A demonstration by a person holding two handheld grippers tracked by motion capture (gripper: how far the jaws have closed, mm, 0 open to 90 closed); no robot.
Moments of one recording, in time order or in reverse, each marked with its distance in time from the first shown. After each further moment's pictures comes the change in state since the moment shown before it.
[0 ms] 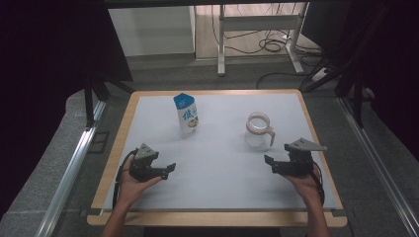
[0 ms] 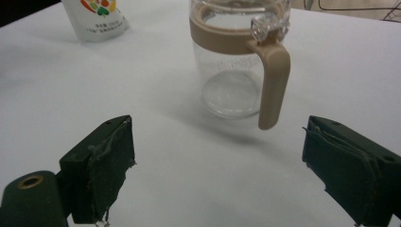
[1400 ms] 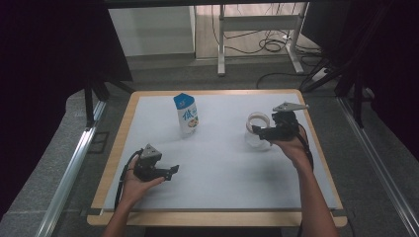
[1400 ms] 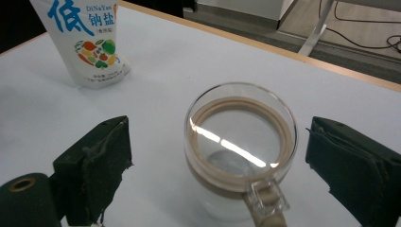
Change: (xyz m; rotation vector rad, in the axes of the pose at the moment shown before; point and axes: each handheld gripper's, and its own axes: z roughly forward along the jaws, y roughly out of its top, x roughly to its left) left arm -0.001 -0.002 0.015 0.053 -0.017 -0.010; right arm -0.008 0.096 0.048 0.045 0.035 -0.056
